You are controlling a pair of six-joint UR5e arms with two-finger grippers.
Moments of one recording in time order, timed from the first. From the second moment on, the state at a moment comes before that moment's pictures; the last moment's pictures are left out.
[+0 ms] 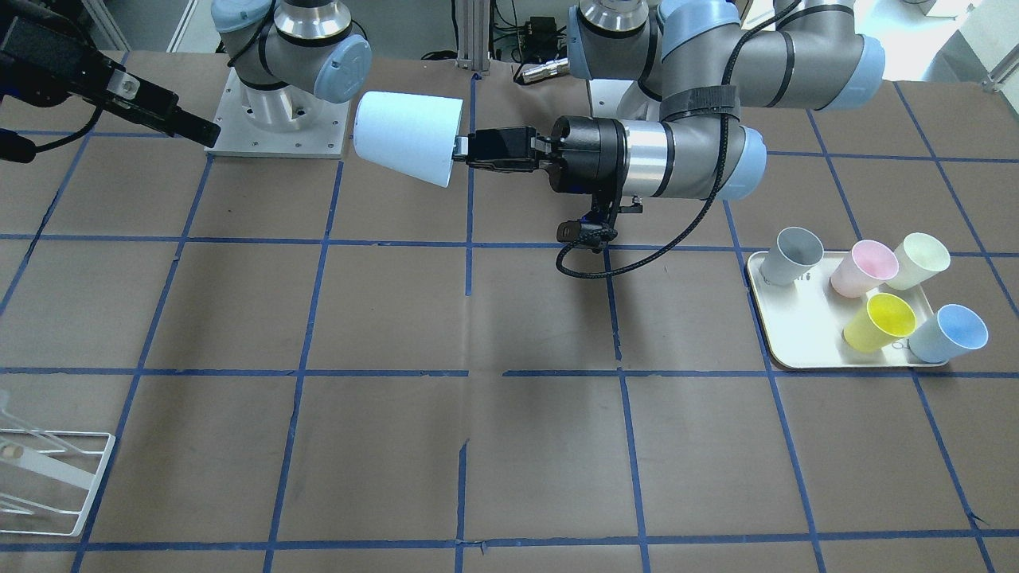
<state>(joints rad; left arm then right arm) -1.58 -1.64 -1.96 -1.62 -0.12 -0.12 1.07 -1.66 1.66 -0.88 -0.33 -0.23</state>
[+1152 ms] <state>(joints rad) -1.61 -1.68 -1.96 -1.59 -0.12 -0.12 1.26 -1.61 1.72 -0.89 -0.30 -0.24</state>
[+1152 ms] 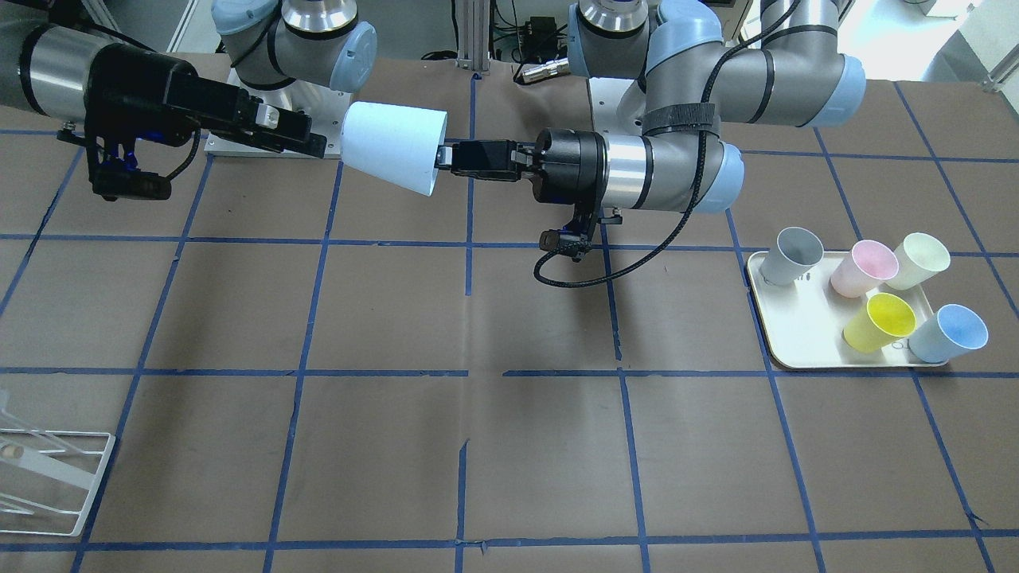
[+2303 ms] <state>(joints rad) -1.62 -1.69 -1.96 -1.58 -0.12 -0.12 1.34 -1.59 1.72 -0.90 -0.24 -0.24</state>
